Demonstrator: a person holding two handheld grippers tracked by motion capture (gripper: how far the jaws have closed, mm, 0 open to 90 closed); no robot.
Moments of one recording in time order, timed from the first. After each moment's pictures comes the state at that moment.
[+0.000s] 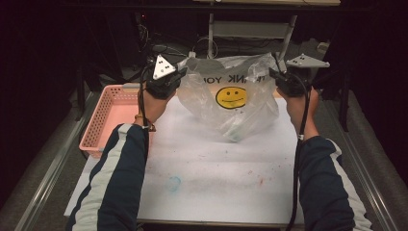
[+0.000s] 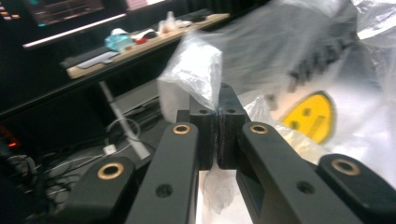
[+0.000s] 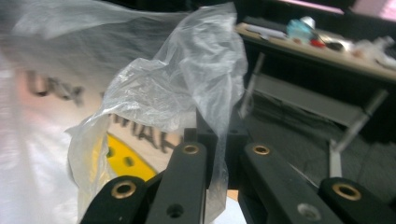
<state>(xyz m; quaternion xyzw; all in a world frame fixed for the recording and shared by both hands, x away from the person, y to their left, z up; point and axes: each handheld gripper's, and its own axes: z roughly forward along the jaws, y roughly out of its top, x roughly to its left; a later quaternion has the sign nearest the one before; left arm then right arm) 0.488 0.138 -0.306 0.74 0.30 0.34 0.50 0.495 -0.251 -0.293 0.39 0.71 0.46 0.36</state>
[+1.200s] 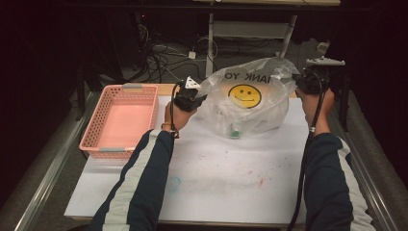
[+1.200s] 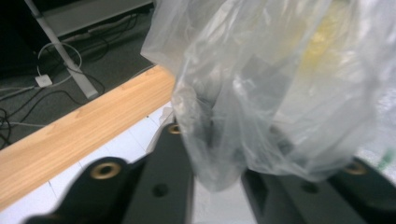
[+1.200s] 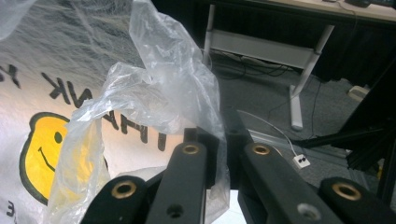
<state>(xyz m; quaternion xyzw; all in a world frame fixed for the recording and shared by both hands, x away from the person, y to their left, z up) 0.534 0.082 -0.394 0.81 0.33 0.21 0.45 0.529 -0.314 -0.316 0.49 0.68 0.40 0.36</state>
